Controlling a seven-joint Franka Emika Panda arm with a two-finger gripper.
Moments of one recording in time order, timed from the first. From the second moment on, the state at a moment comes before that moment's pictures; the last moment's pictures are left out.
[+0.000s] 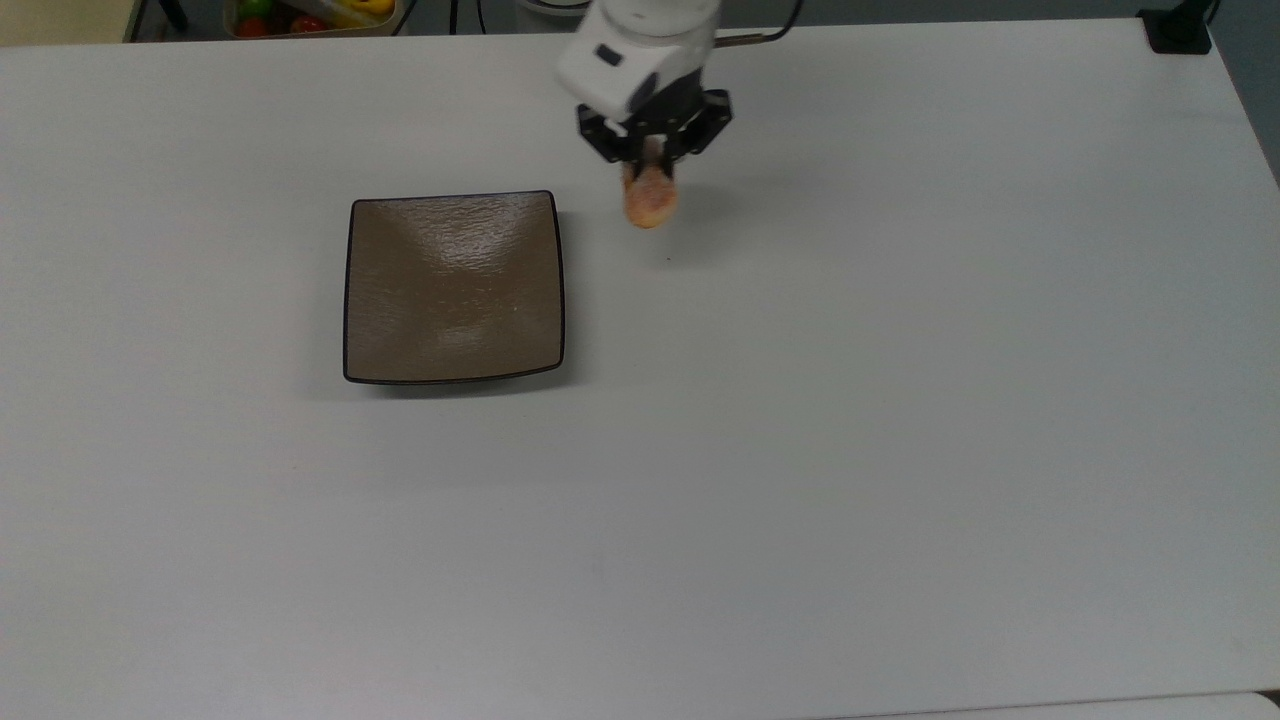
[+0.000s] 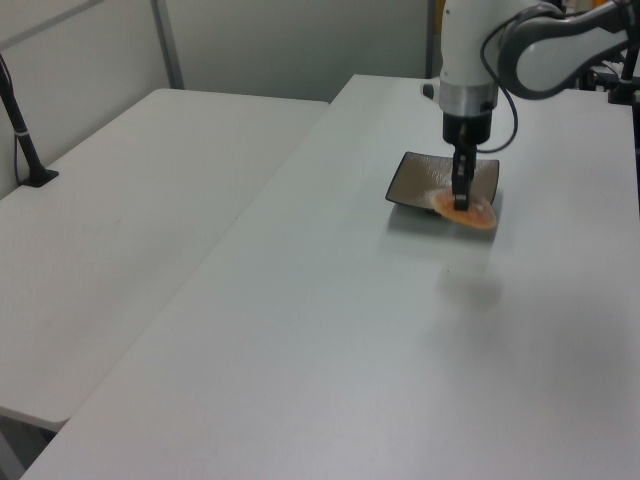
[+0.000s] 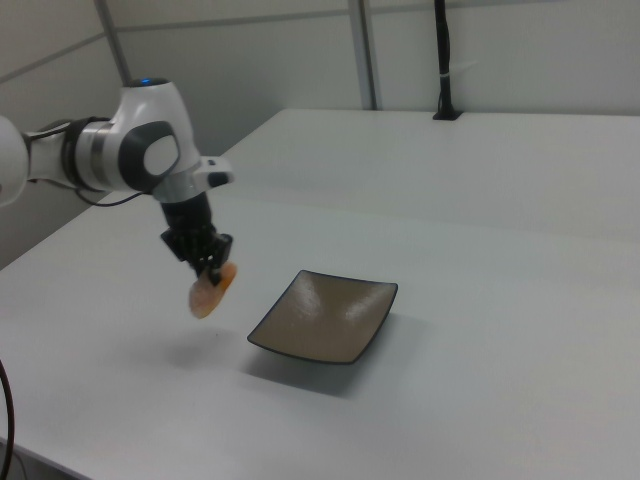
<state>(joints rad) 0.16 0.07 0.09 -1.94 0.00 2.01 0.07</state>
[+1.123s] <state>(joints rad) 0.16 0.28 -0.12 -1.84 -0.01 2.19 0.03</state>
